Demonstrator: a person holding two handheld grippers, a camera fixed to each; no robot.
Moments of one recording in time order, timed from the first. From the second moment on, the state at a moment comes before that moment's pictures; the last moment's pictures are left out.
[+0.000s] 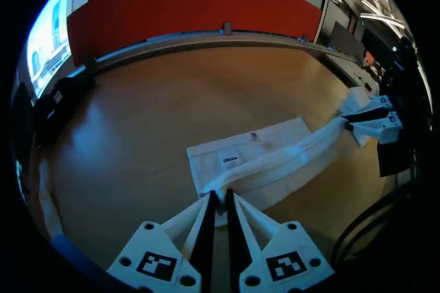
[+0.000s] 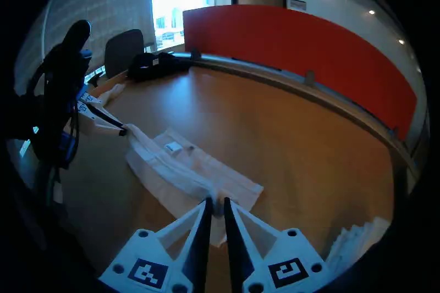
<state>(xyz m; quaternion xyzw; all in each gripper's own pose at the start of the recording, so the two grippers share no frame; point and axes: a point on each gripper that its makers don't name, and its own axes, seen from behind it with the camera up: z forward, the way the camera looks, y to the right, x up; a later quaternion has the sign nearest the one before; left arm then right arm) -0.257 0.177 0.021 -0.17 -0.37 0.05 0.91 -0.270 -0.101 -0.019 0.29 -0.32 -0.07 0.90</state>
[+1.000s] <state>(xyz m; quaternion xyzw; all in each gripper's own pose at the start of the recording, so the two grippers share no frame) -0.315 0.170 0.069 -0.14 -0.40 0.07 0.90 -0.336 -0.096 0.018 0.24 -0.37 -0.07 0.89</state>
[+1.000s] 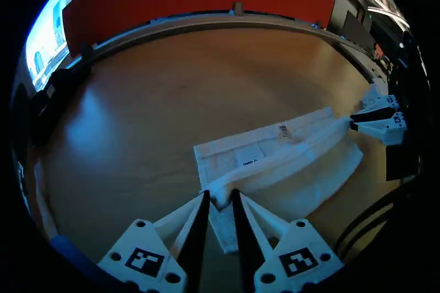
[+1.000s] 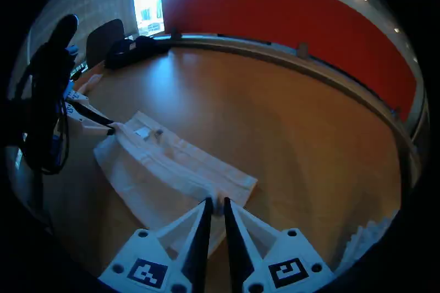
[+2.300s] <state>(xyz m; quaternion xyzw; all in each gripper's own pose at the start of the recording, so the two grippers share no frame) -0.302 0.132 0.078 -0.08 -0.37 0.06 0.92 -0.327 -0.072 0.027 0.20 -0.35 -0.08 0.91</state>
